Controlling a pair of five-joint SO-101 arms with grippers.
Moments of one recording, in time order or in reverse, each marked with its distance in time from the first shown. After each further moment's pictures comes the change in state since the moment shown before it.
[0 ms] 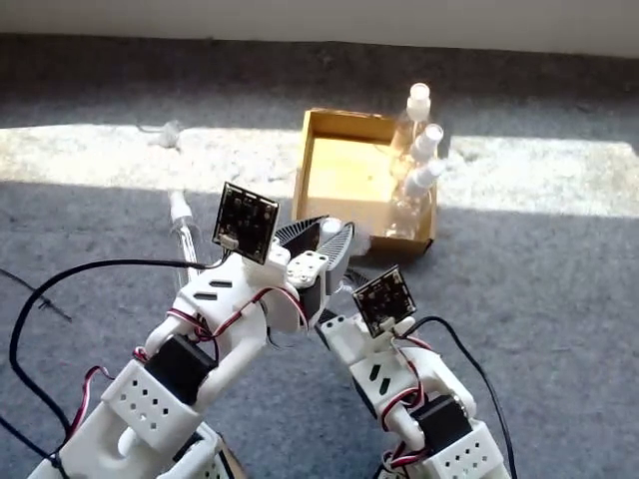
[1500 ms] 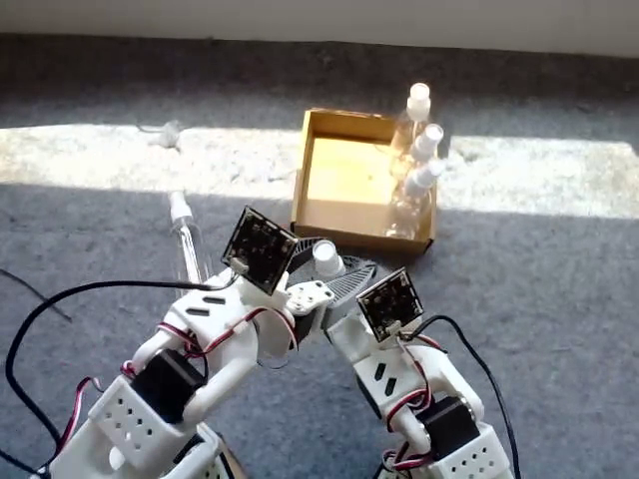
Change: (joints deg) left arm 2.9 -6.2 0.4 9.8 -9.5; right arm 1.5 -0.2 -5.4 -0.7 2.4
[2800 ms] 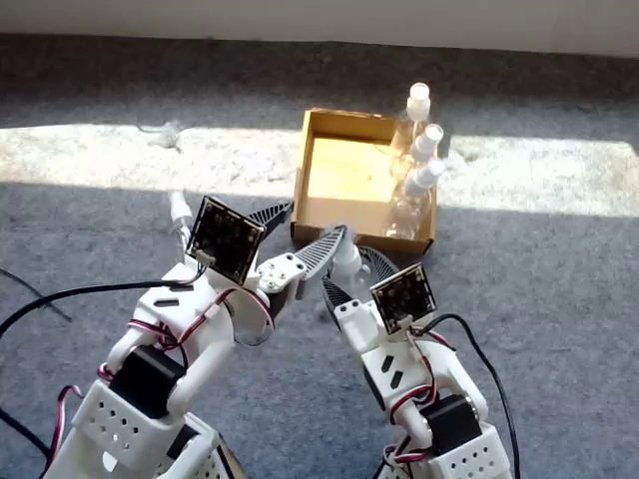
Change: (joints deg) left arm -7.4 1.4 -2.9 -1.5 -6.2; right arm 3.5 0.0 0.3 -2.2 0.0
